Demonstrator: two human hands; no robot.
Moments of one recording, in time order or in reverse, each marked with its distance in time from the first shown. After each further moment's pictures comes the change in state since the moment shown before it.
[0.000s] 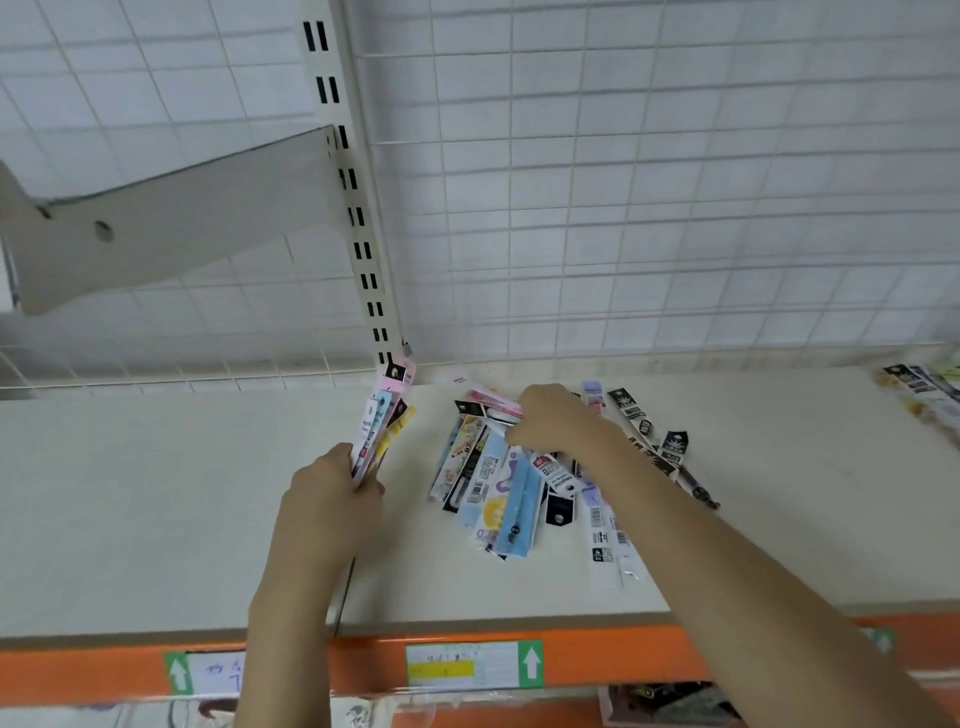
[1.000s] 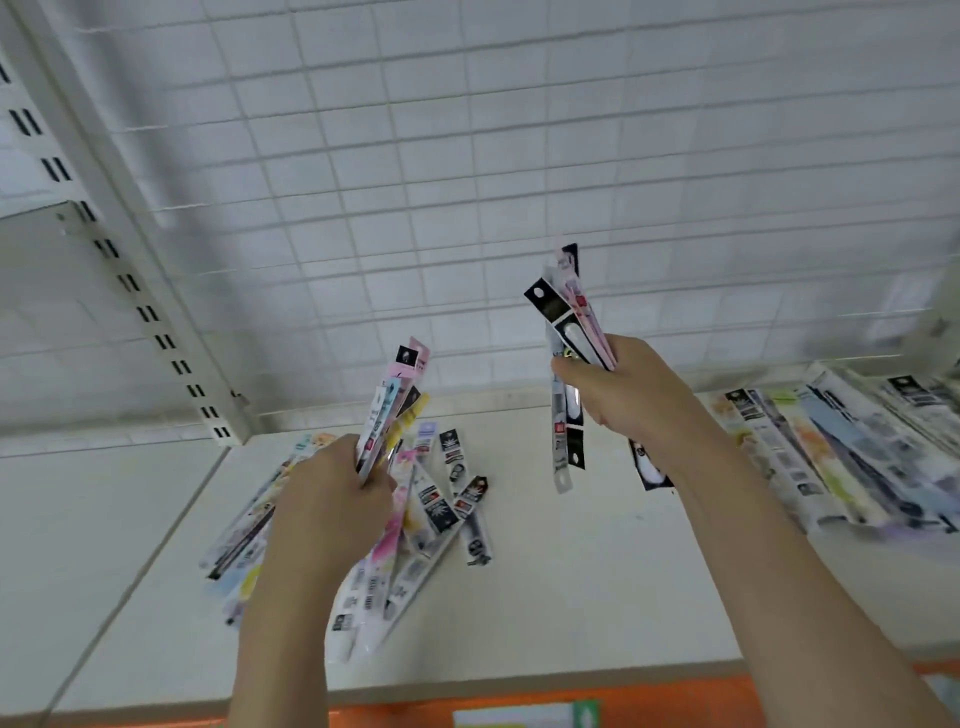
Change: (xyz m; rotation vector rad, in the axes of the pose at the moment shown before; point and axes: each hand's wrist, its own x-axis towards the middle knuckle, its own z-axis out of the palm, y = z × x) left_hand -0.062 0.202 0.104 -0.001 0.038 0.098; right_hand -0.097 0.213 -0.135 0.801 0.394 -0.072
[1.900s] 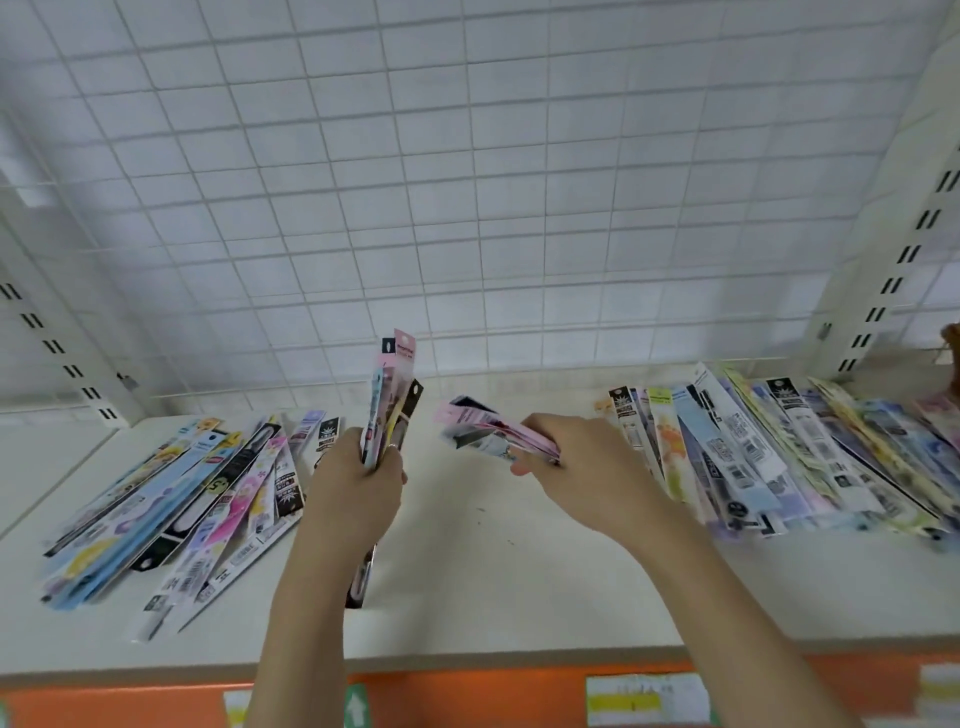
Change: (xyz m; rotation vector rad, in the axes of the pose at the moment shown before) left_hand -0.044 0.099 0.116 -0.304 -0.008 -0.090; right_hand -0.023 0.109 -0.088 -0.460 -0.210 -0.184
